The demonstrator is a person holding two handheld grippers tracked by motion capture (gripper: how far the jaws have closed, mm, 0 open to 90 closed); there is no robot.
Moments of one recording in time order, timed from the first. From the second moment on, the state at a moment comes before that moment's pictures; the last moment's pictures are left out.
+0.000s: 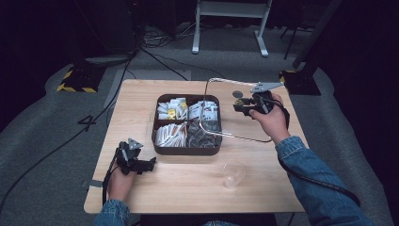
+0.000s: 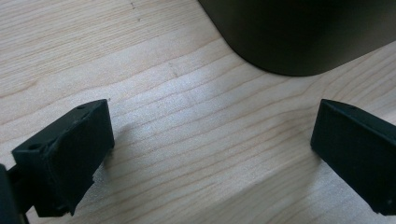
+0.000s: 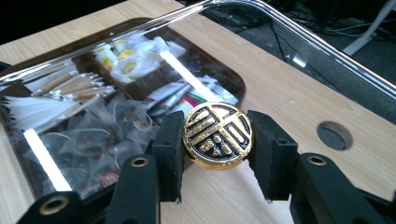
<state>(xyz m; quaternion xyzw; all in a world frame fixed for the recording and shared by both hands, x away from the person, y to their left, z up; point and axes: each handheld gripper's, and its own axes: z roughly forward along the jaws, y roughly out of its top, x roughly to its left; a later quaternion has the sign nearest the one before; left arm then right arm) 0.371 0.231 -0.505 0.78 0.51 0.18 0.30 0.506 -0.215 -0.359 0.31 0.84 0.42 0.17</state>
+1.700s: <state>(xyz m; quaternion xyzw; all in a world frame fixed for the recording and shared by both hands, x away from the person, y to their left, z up) 0.371 0.231 -0.505 0.78 0.51 0.18 0.30 0.531 -0.317 -0.479 0.43 0.81 0.36 0.16</state>
